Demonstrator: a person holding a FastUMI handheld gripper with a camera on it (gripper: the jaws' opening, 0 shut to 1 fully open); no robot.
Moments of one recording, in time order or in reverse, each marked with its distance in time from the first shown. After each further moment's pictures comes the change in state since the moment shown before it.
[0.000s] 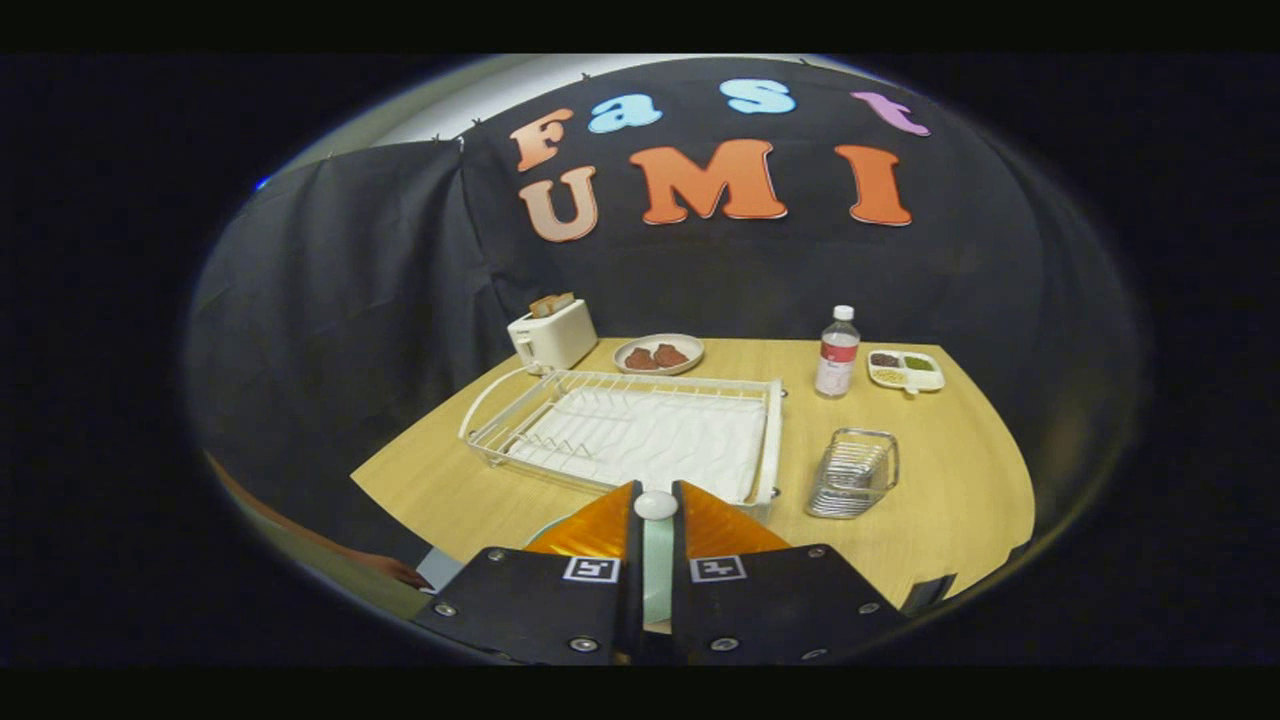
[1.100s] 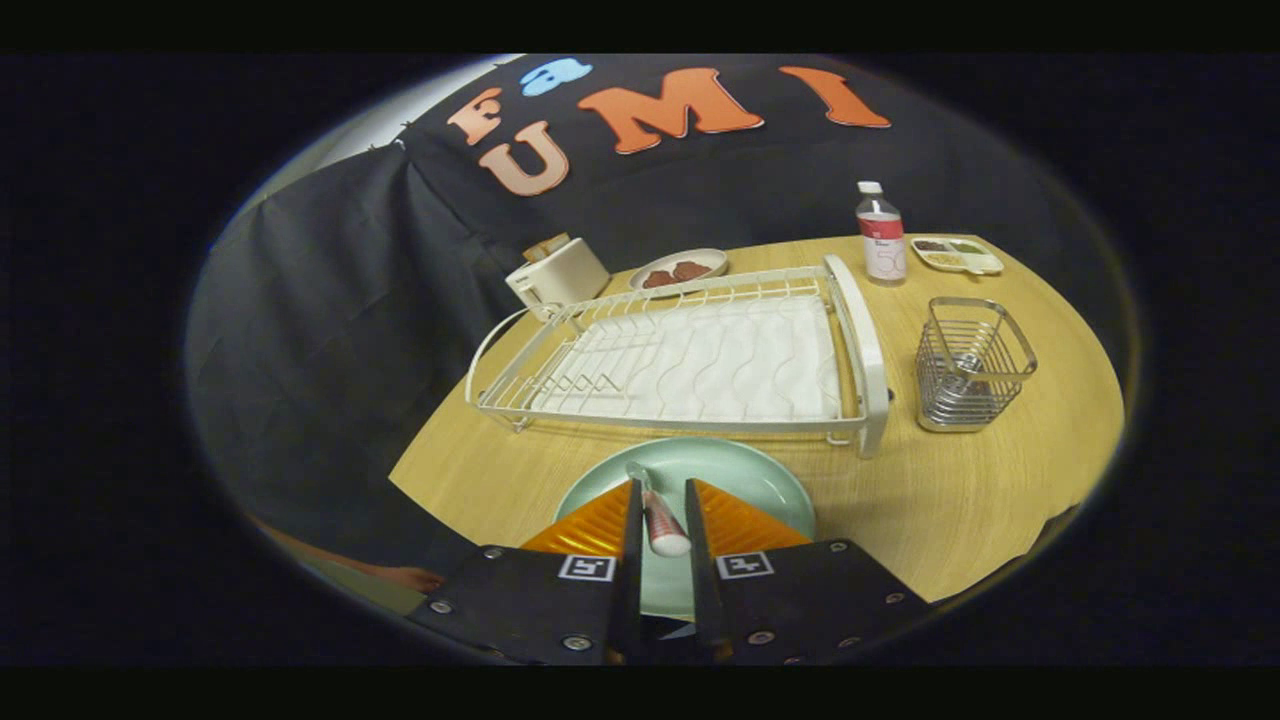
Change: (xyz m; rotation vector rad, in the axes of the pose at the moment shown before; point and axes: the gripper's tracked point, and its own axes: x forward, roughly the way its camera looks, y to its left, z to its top) arm 0.049 0.013 -0.078 0.221 0.190 0.074
